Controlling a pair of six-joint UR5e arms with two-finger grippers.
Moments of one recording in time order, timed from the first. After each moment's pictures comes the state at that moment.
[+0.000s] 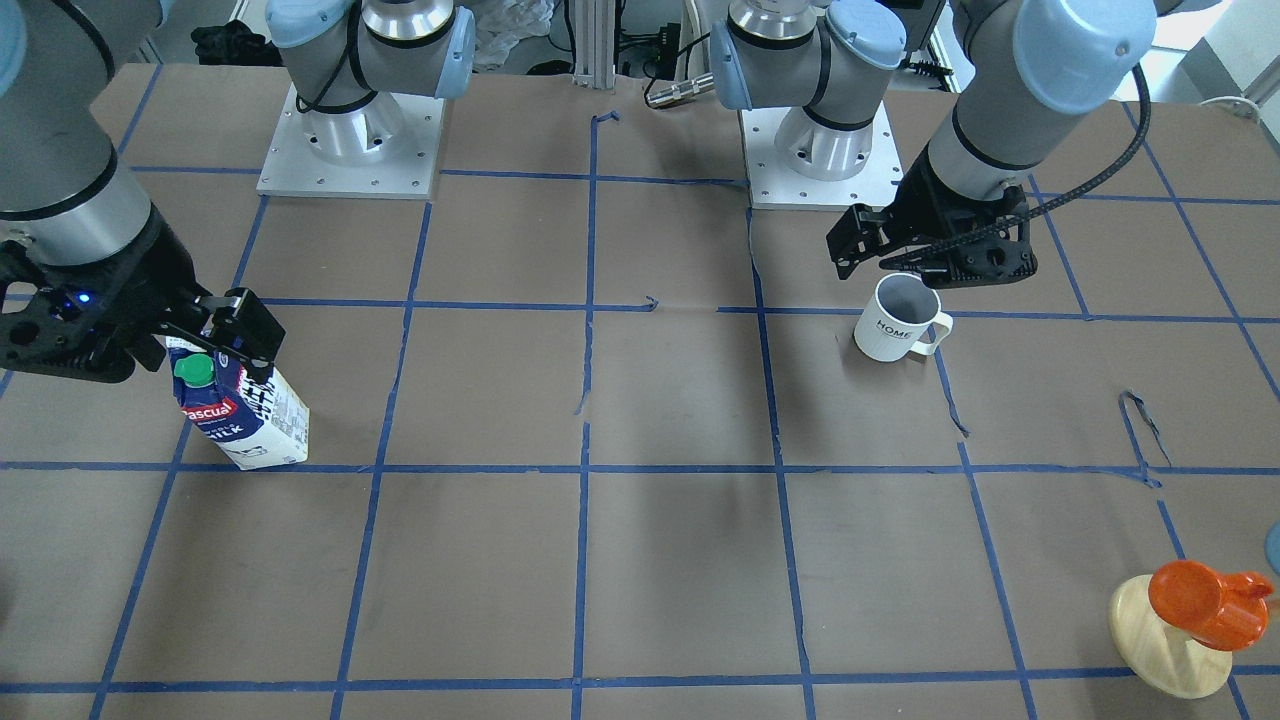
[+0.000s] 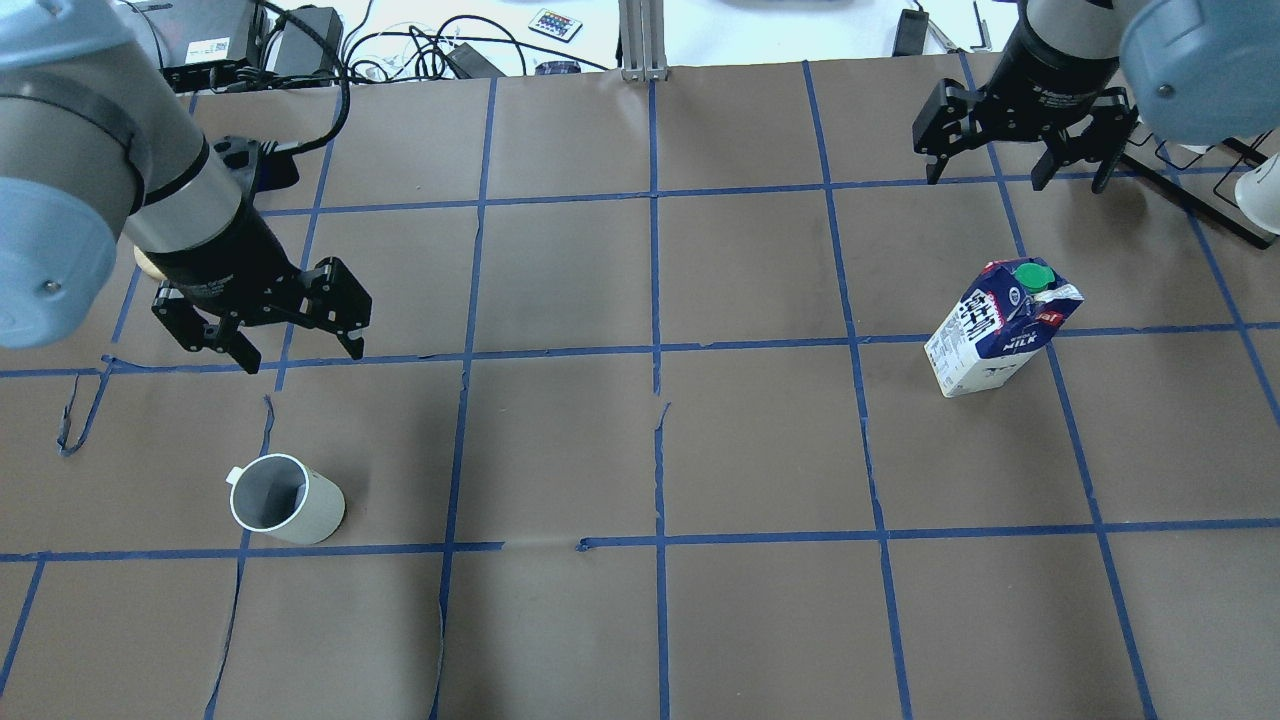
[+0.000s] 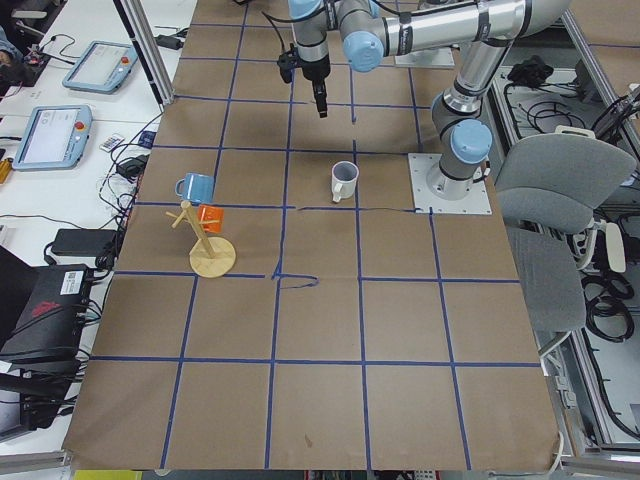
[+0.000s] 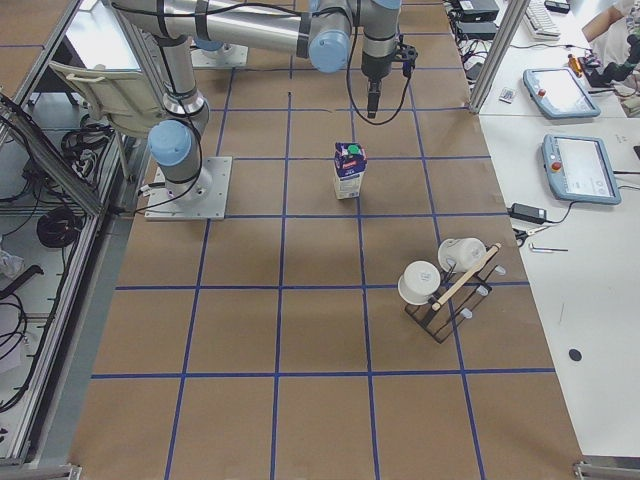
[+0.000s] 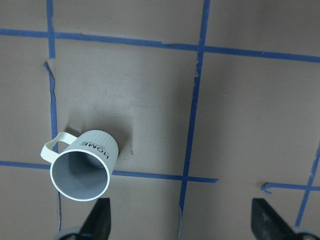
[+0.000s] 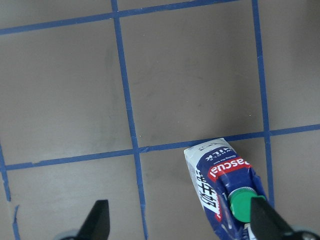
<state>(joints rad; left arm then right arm) -1.42 -1.52 -1.83 -1.55 1.59 0.03 1.43 -1.43 1.55 -1.74 -1.57 -0.06</state>
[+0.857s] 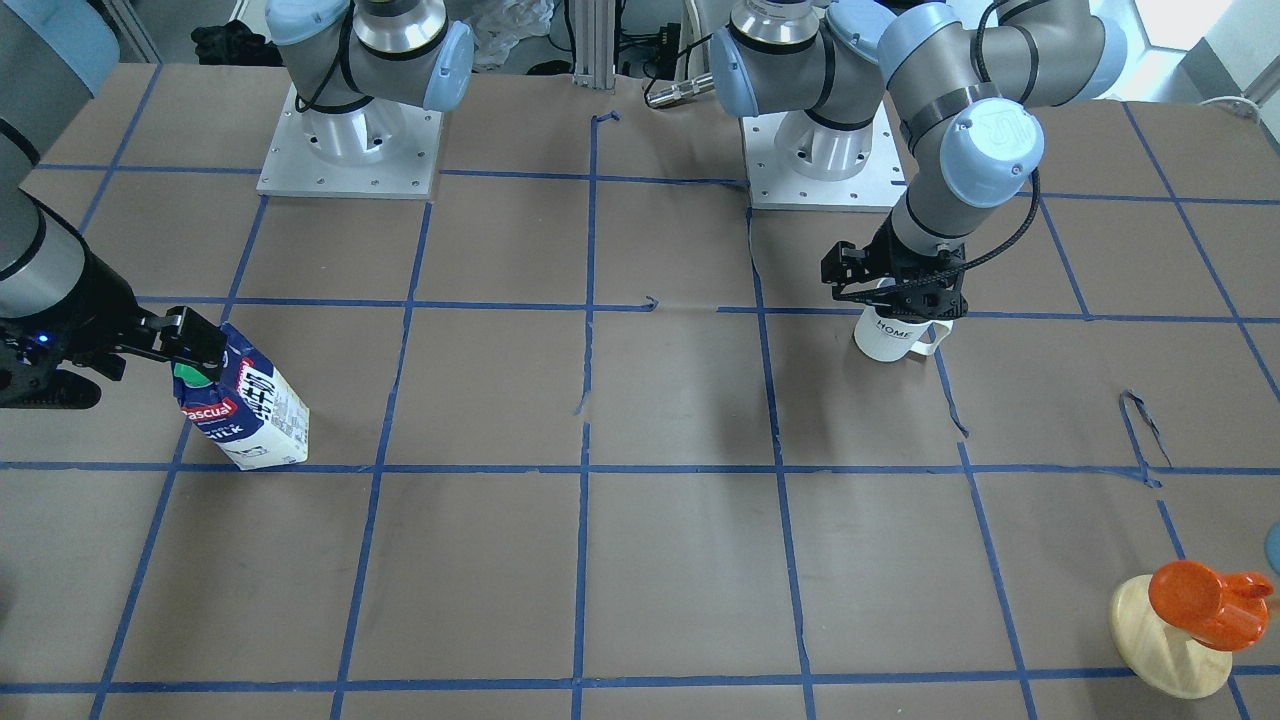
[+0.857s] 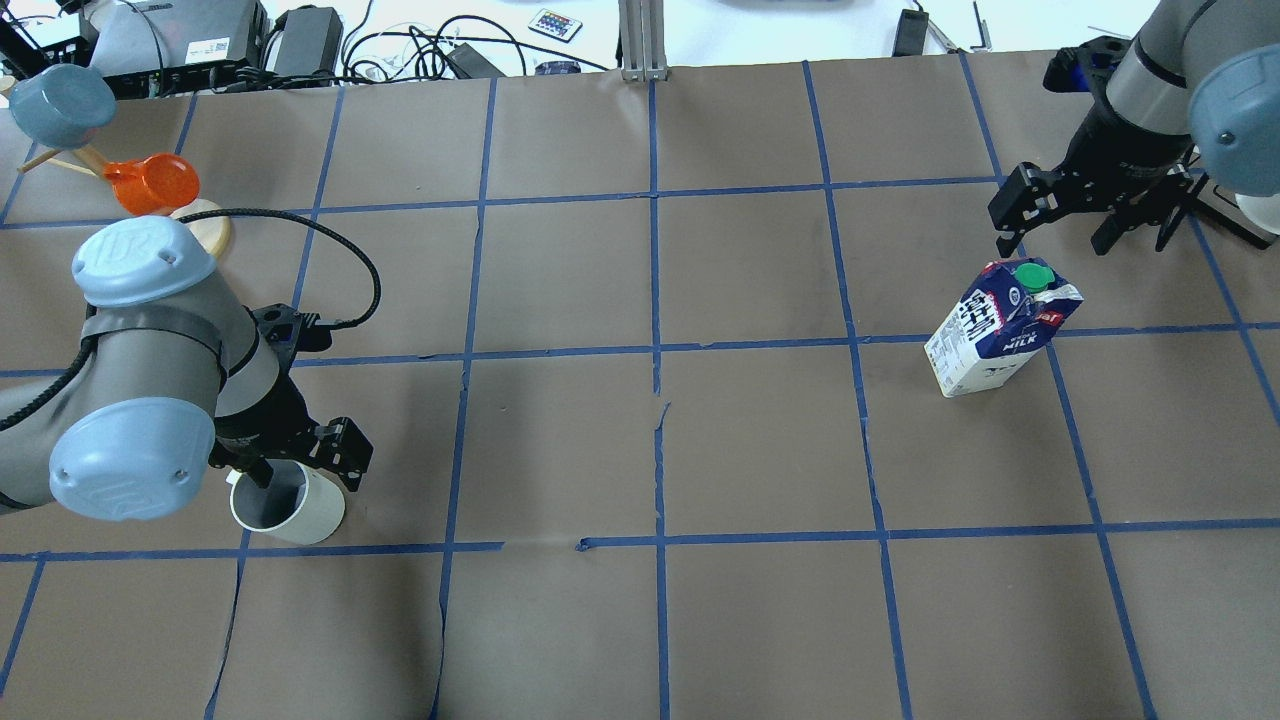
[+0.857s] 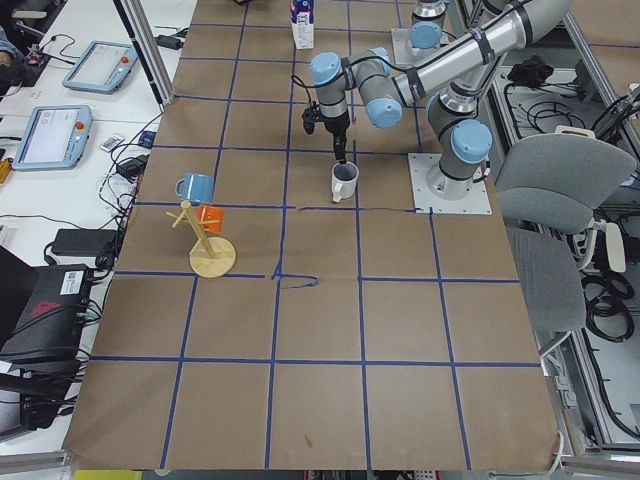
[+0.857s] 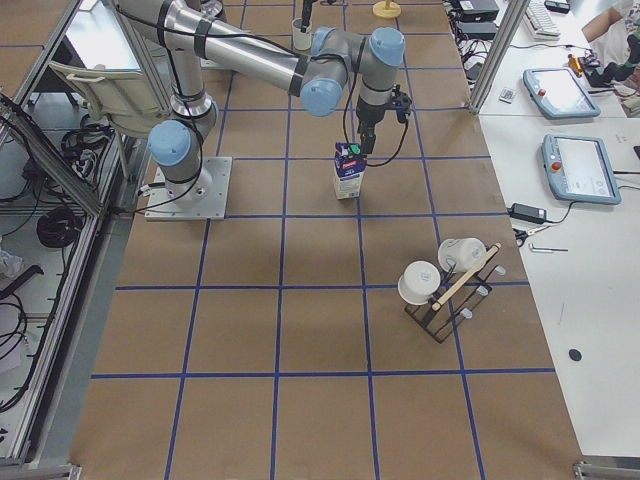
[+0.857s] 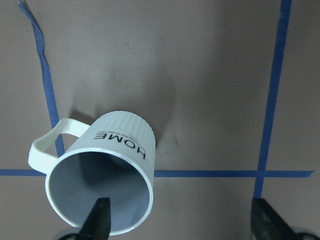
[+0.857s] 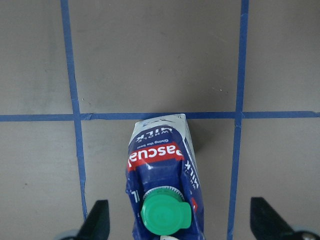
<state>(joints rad) -1.34 -1.50 -2.20 -1.23 1.69 0.28 1.30 -1.41 1.68 -1.75 -1.57 -0.27</state>
